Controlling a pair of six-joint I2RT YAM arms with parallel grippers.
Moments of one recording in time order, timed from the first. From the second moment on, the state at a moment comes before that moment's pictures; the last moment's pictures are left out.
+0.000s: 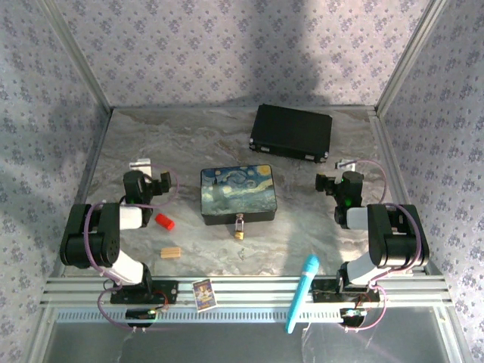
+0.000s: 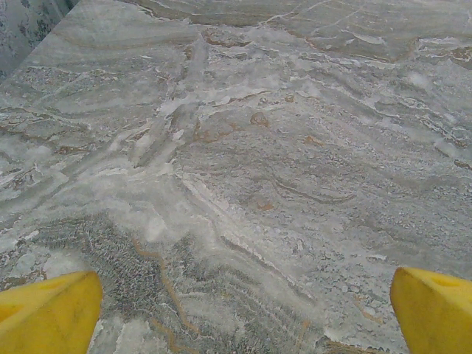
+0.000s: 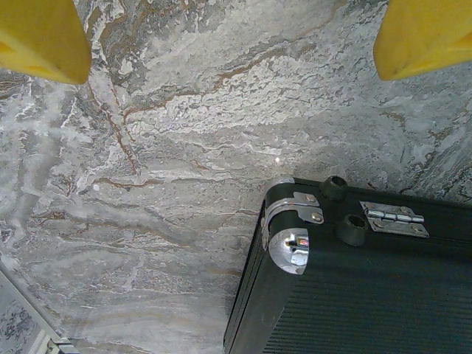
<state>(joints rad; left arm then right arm) 0.01 1.53 0.40 0.68 -0.07 -0.03 -0.02 1.51 0.38 0.68 0.06 -0.01</state>
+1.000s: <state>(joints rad) -0.20 0.86 0.63 -0.34 0.21 -0.62 0.34 0.90 0.62 -0.39 -0.15 0.36</state>
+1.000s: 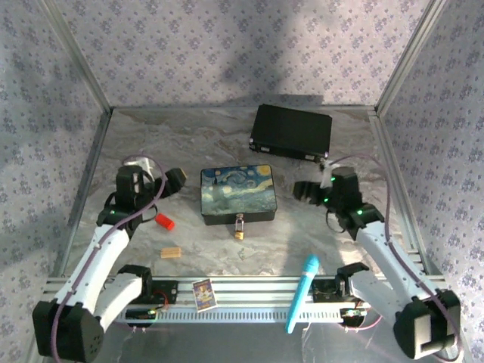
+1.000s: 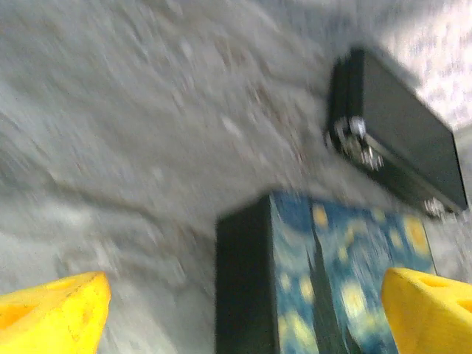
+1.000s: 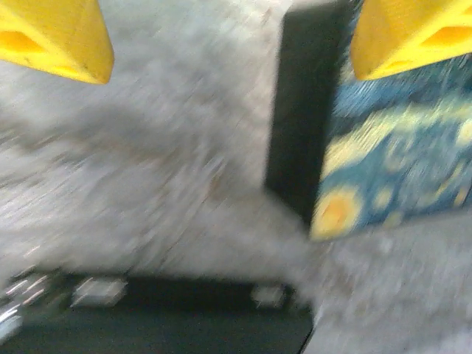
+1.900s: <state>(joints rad) -0.78 0.83 0.48 -0.42 0.12 -0.94 1.36 1.55 0.81 -0.37 0.23 0.92</state>
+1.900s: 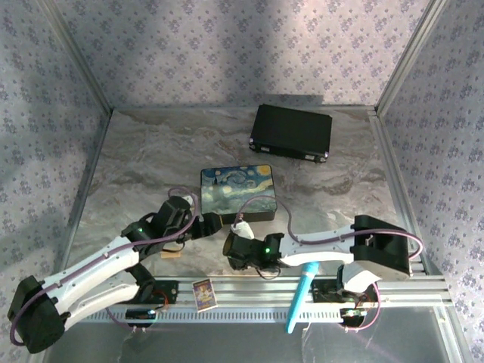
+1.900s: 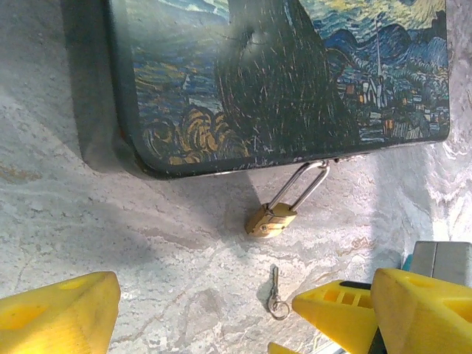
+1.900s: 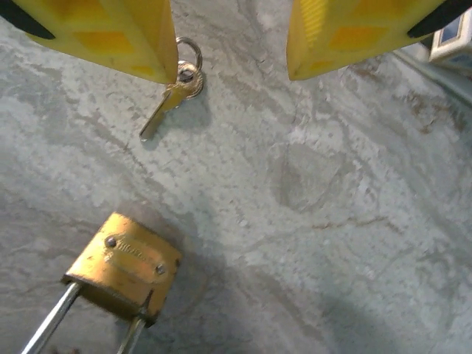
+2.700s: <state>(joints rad) -0.79 0.80 0.43 -0.37 0.05 -1.01 1.30 1.58 0.79 -0.41 0.19 0.95</state>
